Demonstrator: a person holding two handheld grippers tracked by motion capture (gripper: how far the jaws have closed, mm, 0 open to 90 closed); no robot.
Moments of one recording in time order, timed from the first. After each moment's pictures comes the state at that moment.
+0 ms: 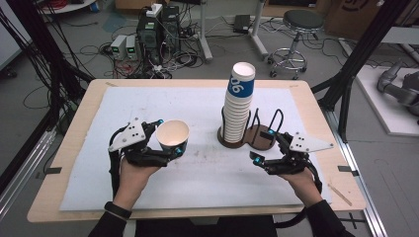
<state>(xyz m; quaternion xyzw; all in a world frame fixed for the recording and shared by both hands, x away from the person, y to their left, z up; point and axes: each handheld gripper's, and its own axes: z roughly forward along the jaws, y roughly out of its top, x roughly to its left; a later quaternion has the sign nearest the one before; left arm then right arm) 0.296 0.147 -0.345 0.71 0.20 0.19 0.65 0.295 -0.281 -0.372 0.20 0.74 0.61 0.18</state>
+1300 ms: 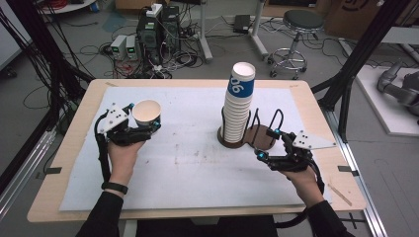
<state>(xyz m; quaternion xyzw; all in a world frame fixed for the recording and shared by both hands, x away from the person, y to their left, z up) 0.355 0.204 -0.374 0.66 0.31 0.31 0.60 0.301 -0.292 -0.379 0.26 0.74 0.59 0.19</state>
